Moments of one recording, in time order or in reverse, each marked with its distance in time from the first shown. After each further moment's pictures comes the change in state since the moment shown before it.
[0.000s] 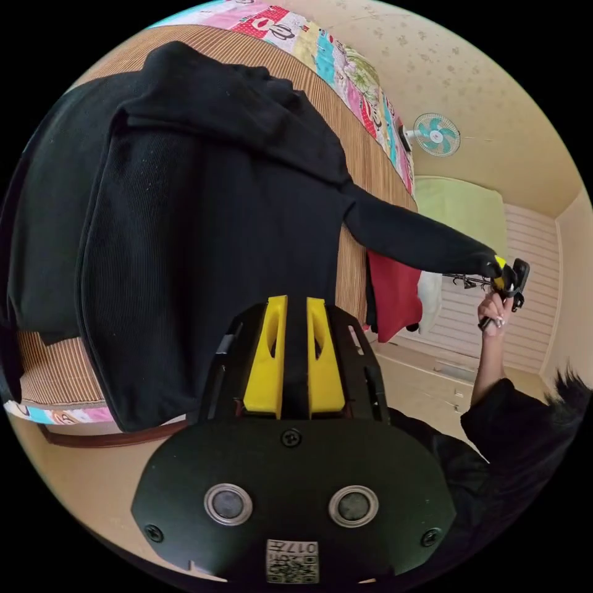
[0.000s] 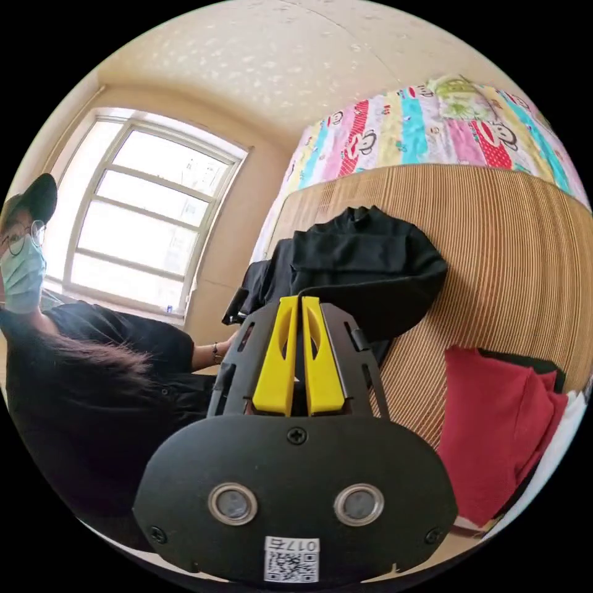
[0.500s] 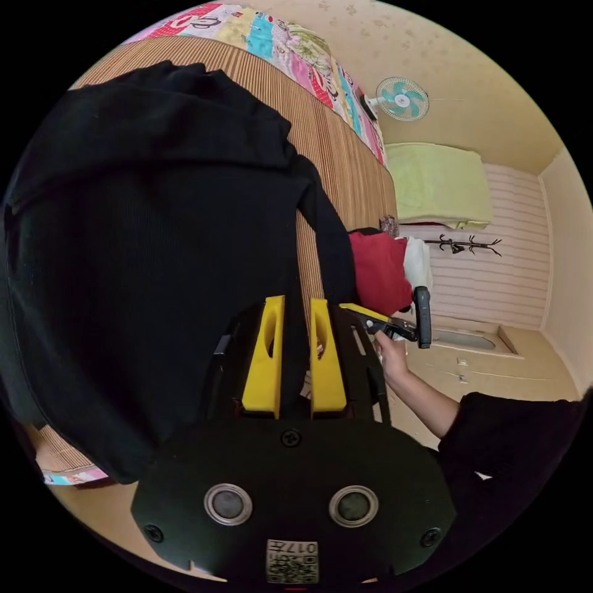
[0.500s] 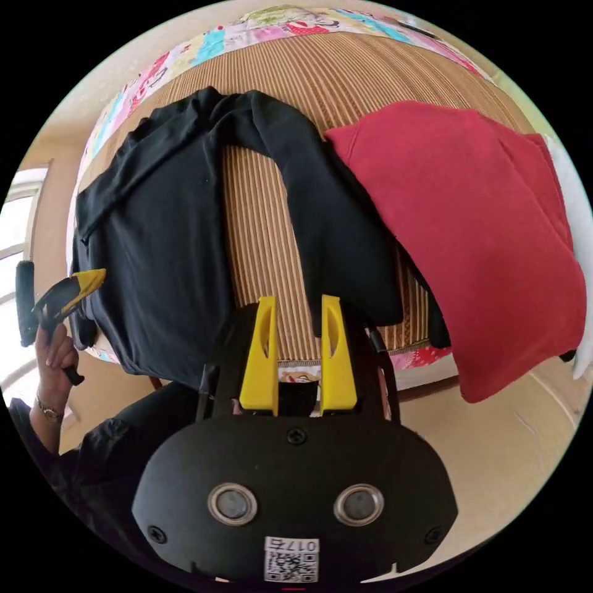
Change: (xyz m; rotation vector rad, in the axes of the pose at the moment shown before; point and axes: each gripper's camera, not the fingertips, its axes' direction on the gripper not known) left arm 0.060 -0.057 0.054 -0.113 0.027 0.180; right arm 0.131 0.151 0.206 -0.296 0.692 0.636
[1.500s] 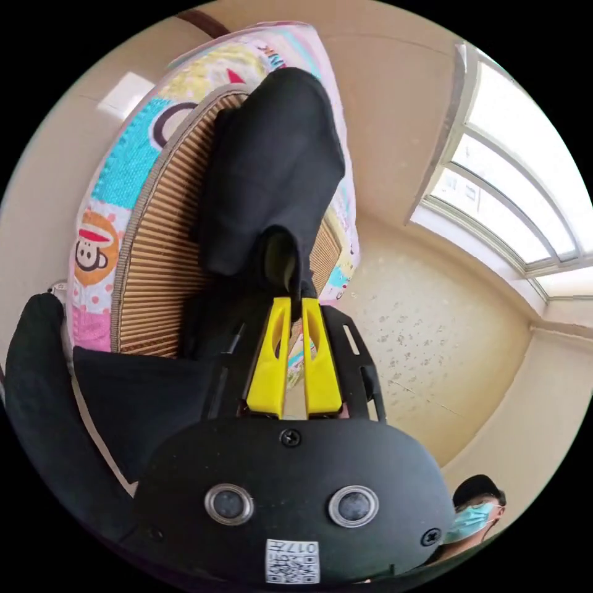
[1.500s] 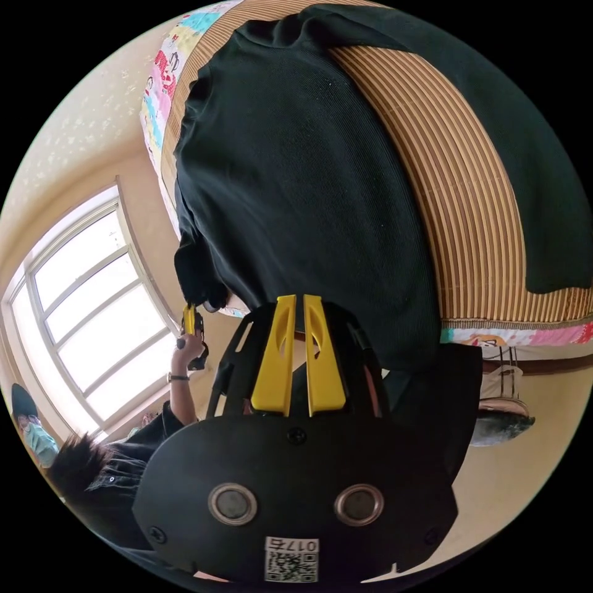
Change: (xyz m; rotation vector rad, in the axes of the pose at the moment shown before) left arm -0.328 0.221 -0.373 1.400 0.667 -1.036; right arm -0.107 -0.023 -0.015 -0.230 -0.729 0.043
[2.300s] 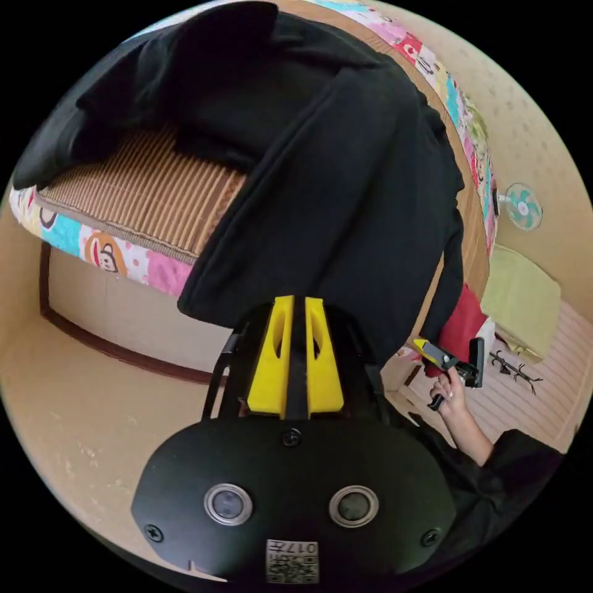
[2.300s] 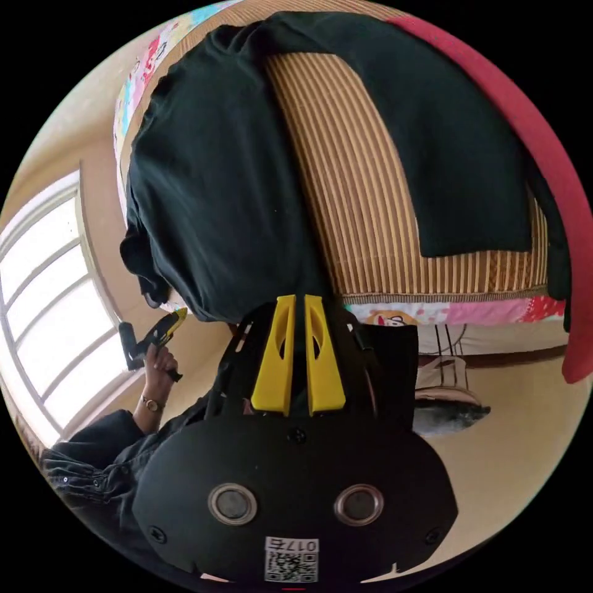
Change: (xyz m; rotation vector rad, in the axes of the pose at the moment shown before) left arm -0.177 0.201 0.154 -0.739 -1.022 0.756; right arm 0.004 0.028 0.018 0.081 0.158 0.050
